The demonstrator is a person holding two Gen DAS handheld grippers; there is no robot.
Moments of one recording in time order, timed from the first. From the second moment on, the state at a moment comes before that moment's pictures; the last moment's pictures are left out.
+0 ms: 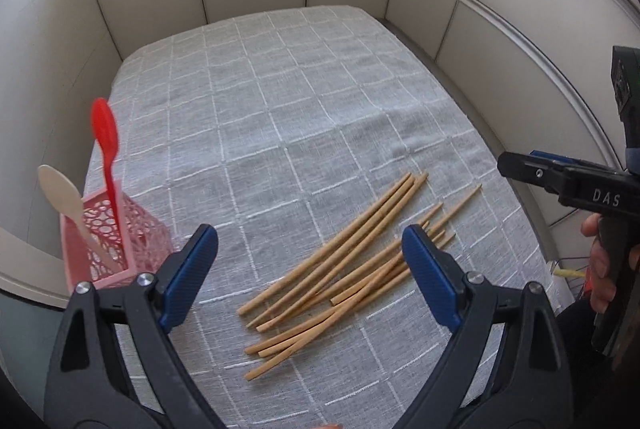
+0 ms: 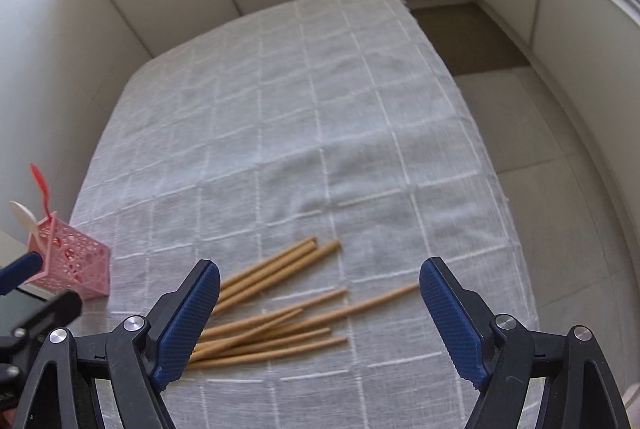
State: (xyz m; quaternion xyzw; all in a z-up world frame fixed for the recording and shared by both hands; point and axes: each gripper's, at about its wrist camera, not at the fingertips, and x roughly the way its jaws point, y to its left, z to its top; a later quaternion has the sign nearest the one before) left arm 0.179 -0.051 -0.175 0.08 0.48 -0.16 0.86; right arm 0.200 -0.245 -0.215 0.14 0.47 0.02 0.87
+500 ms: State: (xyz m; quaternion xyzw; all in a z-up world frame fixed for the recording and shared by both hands) left arm 0.227 -0.099 -0.262 0.10 0.56 -0.19 0.80; right arm 0.206 -0.284 -0.275 0.12 0.57 -0.04 0.81
